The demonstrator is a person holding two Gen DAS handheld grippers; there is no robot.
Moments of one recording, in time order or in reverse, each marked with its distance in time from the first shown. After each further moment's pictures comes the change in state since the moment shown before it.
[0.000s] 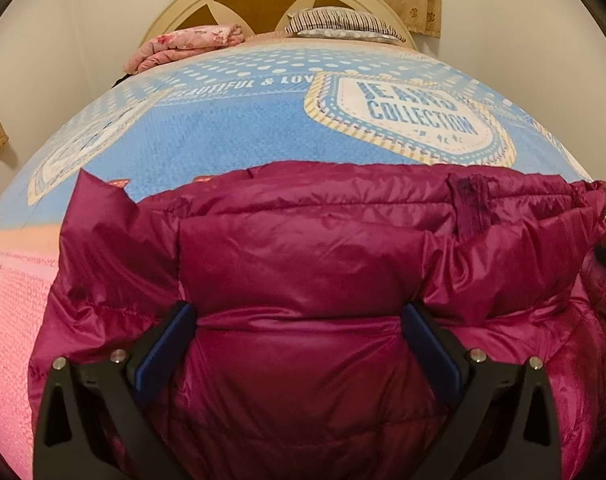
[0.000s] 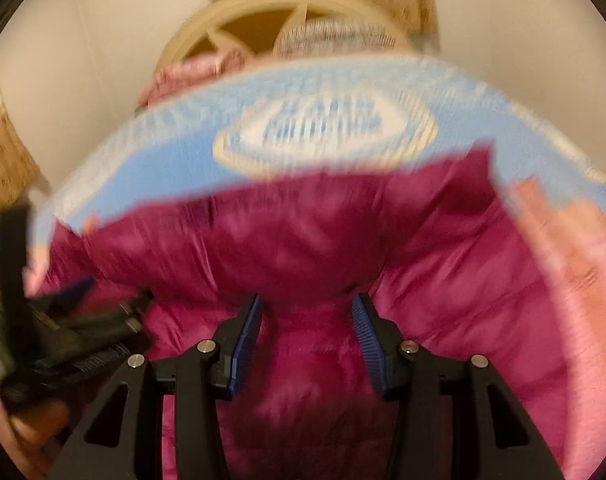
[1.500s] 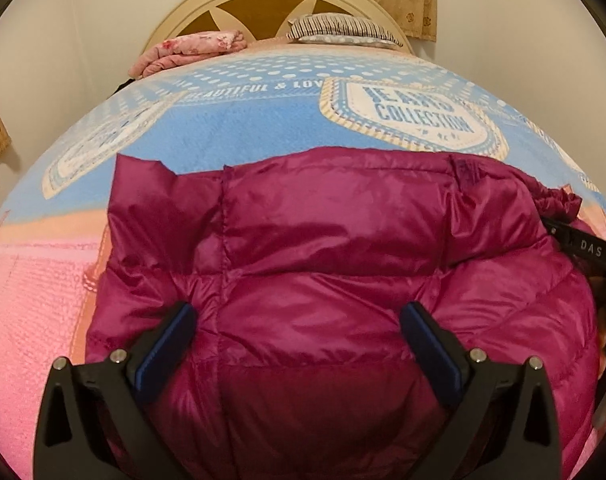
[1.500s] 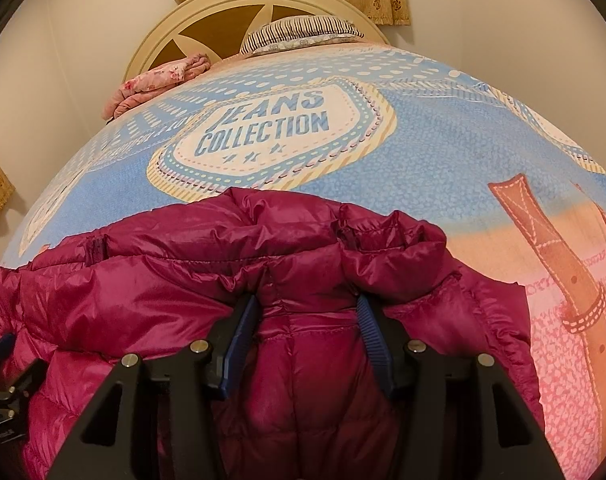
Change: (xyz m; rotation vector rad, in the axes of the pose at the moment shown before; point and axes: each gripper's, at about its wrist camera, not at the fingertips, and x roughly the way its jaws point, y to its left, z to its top) left arm -0.020 0.028 -0.017 0.013 -0.017 -0.012; right arm 0.073 -0.047 0.003 0.063 0.105 -0.029
